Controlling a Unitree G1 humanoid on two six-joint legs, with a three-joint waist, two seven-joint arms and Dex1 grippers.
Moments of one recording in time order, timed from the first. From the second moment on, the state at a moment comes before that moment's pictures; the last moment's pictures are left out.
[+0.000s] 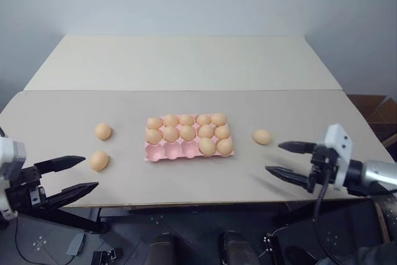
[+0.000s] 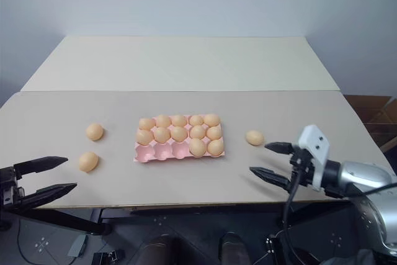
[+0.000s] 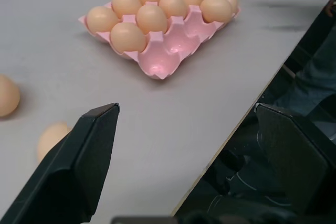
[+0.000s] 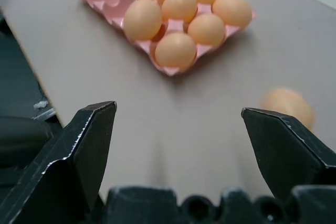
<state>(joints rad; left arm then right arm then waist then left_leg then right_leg) 0.41 0.93 0.82 -0.38 -0.78 0.65 -1.24 0.09 -0.82 -0.39 -0.50 0.56 0.62 1.04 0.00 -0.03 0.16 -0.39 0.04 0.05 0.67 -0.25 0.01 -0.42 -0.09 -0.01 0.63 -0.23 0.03</state>
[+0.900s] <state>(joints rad) 0.30 0.95 0.74 -0.48 -0.81 0.66 -1.19 -0.43 -0.62 0.03 0.19 0.17 0.35 0.79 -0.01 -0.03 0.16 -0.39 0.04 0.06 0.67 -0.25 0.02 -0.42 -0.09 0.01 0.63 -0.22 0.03</state>
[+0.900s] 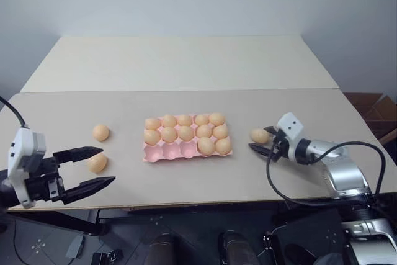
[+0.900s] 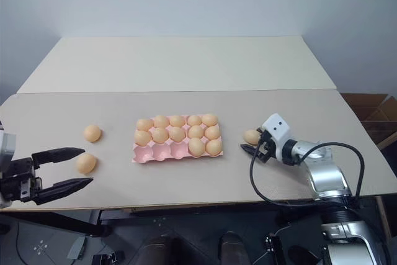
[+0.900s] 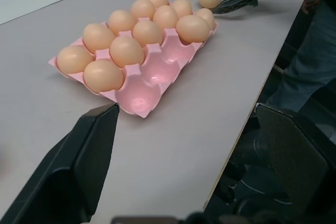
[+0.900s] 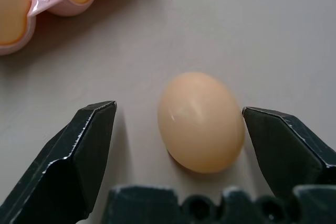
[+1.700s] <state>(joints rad) 0.33 0.94 0.77 -0.54 -0.85 0.66 -1.13 -0.65 -0.27 0.30 -0.21 0.21 0.69 0.65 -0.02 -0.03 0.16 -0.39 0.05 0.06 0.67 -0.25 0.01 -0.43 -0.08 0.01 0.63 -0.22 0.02</state>
